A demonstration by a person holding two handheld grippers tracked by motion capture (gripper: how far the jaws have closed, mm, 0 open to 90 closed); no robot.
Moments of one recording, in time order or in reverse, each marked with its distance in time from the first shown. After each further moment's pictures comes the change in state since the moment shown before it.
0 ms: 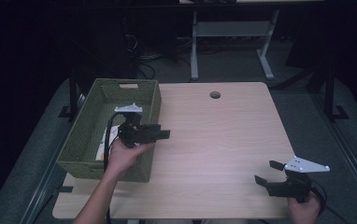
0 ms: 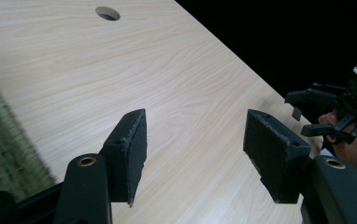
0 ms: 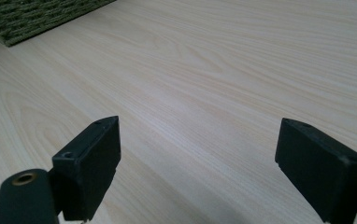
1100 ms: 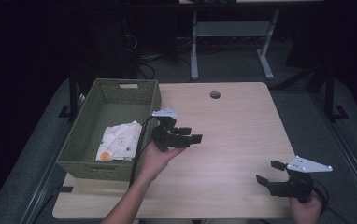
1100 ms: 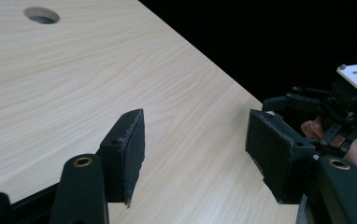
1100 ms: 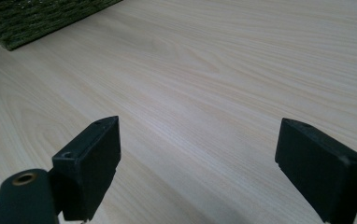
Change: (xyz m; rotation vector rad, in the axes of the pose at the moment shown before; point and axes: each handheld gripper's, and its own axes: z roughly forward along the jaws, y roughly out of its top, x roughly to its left) left arm -0.049 0.003 0.076 0.004 -0.065 0.048; right arm -0.004 -0.002 -0.003 -0.011 0.006 0.013
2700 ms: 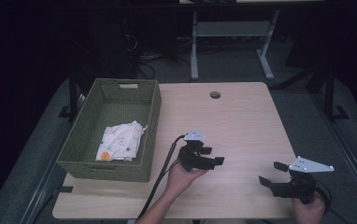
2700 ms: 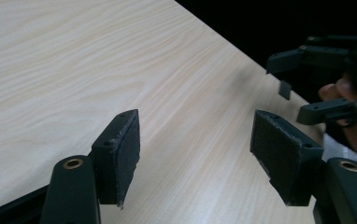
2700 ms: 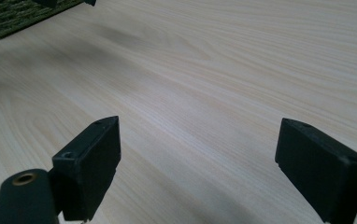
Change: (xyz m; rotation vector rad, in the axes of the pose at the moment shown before) left arm -0.025 -0.052 0.075 0.059 -0.024 0.037; right arm -0.005 -0.003 -0.003 0.035 -0.017 -0.001
